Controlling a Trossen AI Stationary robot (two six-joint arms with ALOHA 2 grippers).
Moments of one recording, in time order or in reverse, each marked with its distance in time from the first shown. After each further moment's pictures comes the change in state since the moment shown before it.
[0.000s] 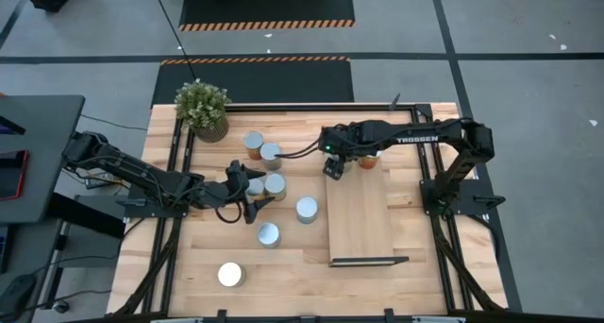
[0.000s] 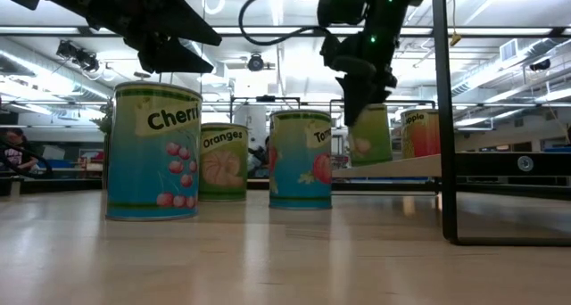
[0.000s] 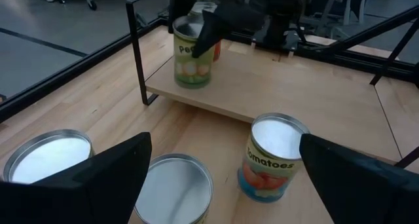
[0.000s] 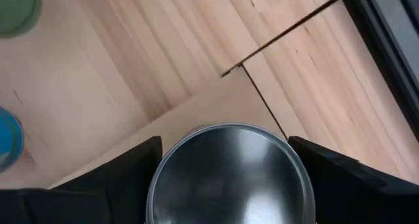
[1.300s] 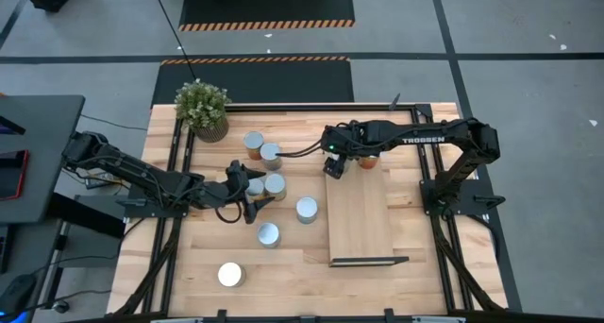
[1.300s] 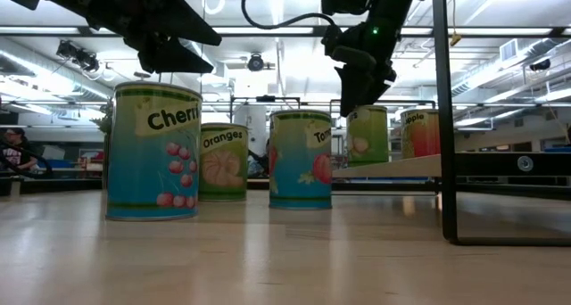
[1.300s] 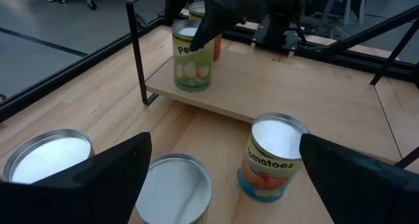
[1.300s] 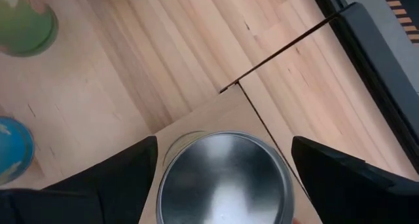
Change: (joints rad) left arm 0.000 0.000 0.000 -0.001 0.000 -0.001; right arm 0.013 -0.045 -0.015 0.041 0.031 -0.019
